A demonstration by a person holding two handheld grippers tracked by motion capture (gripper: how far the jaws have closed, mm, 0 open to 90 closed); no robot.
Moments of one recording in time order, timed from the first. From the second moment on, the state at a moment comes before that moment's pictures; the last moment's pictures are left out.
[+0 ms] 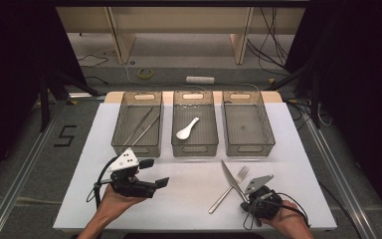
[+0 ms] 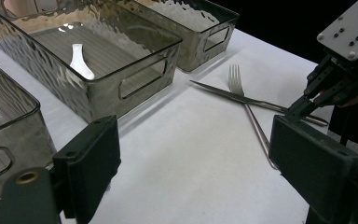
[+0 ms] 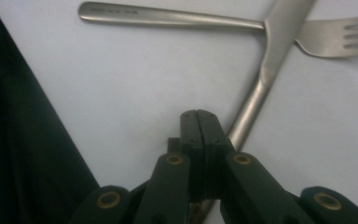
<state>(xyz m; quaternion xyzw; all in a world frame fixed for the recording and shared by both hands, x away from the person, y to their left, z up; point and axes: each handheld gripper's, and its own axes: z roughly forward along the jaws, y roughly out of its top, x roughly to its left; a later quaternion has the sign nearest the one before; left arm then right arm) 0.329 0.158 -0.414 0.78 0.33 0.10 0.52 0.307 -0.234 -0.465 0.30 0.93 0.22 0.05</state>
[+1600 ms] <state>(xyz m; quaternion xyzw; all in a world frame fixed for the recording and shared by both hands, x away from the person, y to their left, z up) 0.327 0.161 -0.412 0.77 0.33 0.11 0.53 0.348 -0.234 -0.453 0.32 0.94 0.09 0.06</state>
